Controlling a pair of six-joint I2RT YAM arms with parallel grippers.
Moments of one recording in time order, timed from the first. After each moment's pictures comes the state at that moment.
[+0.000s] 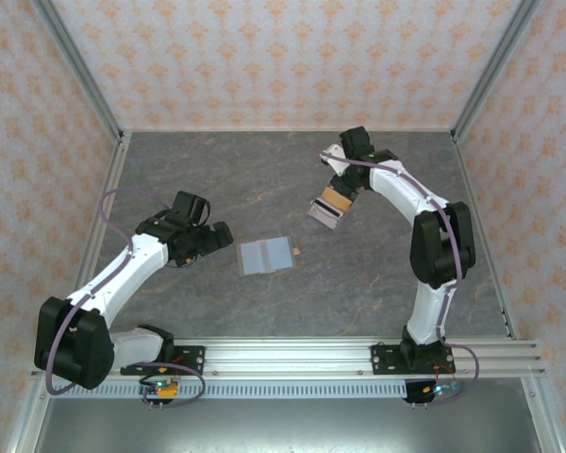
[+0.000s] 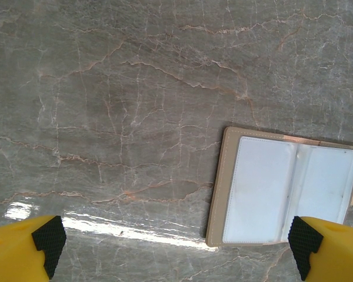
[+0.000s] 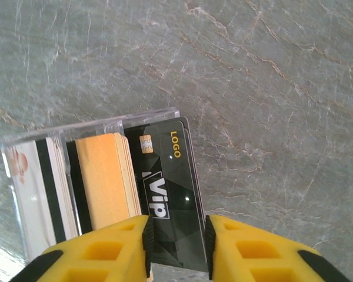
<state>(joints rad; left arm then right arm) -0.27 1.23 0.86 -0.77 0.02 -0.72 0.32 1.89 1.55 -0.68 0.04 -0.45</state>
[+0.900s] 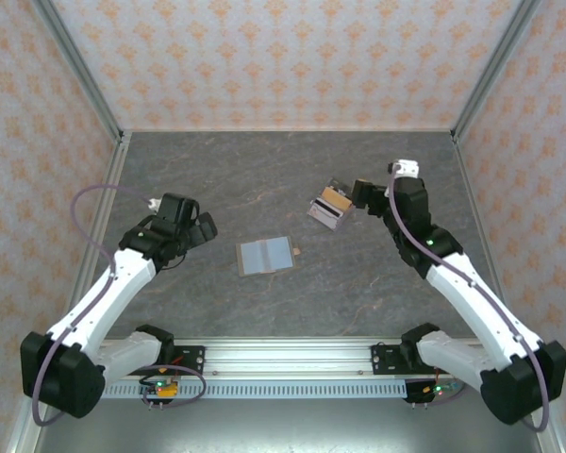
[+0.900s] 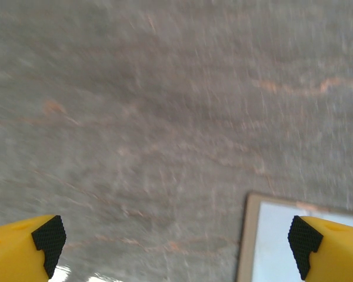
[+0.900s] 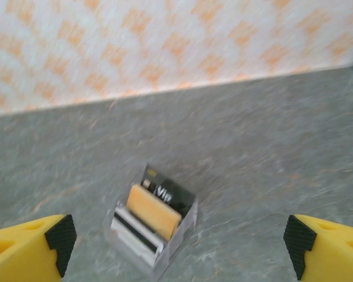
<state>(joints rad) -0.27 1.04 0.86 -0.76 -0.29 -0.69 0.40 0.97 0.88 -0.31 0.34 0.32</state>
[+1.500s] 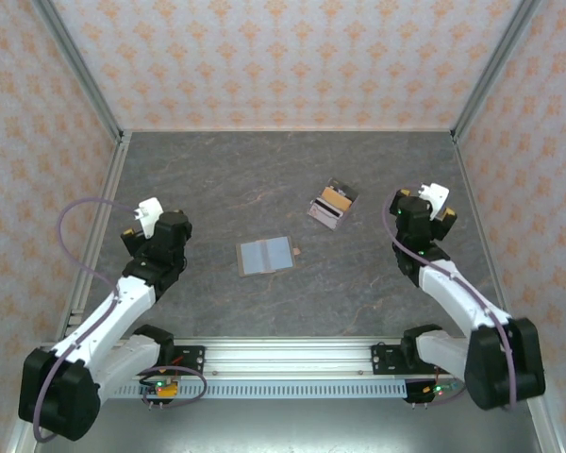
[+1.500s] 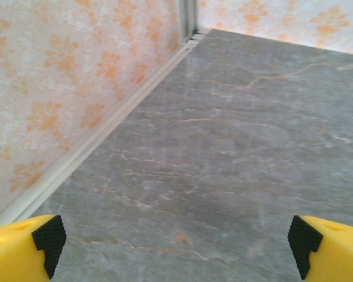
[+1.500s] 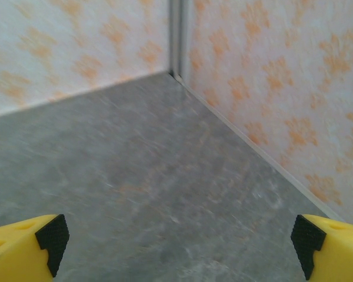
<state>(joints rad) -0.24 0.96 0.52 -0.20 -0.82 -0.39 0.18 1.13 0.54 0.15 0.70 0.26</state>
